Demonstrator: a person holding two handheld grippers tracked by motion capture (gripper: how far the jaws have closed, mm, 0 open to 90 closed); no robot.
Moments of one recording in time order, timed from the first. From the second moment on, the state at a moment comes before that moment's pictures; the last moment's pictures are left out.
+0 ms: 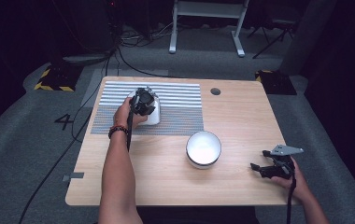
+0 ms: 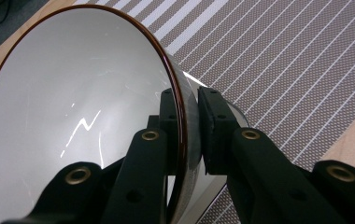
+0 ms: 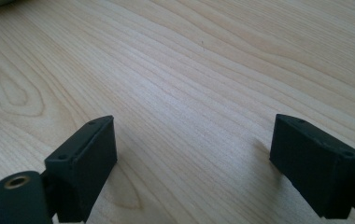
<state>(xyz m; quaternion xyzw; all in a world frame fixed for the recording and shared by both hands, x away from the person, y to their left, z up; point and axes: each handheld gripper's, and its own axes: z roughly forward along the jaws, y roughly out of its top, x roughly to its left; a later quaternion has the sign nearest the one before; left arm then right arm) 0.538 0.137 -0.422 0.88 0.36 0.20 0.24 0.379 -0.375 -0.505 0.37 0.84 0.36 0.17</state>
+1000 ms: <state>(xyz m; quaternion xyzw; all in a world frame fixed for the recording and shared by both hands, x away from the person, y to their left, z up) 0.547 0.136 -0.452 0.88 0.36 0.22 0.21 0.379 -0.375 -0.505 0.37 0.84 0.36 0.17</state>
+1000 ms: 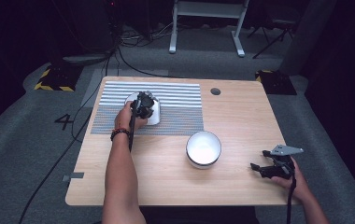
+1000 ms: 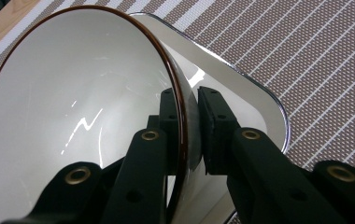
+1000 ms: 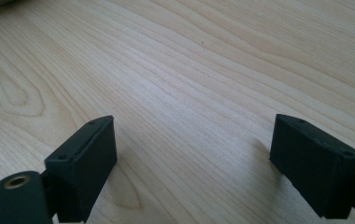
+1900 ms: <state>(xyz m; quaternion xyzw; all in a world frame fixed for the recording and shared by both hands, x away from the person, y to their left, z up) 0.547 0.137 -0.465 0.87 0.39 0.21 0.22 0.379 -0.375 -0.505 0.37 0.84 0.36 0.17</state>
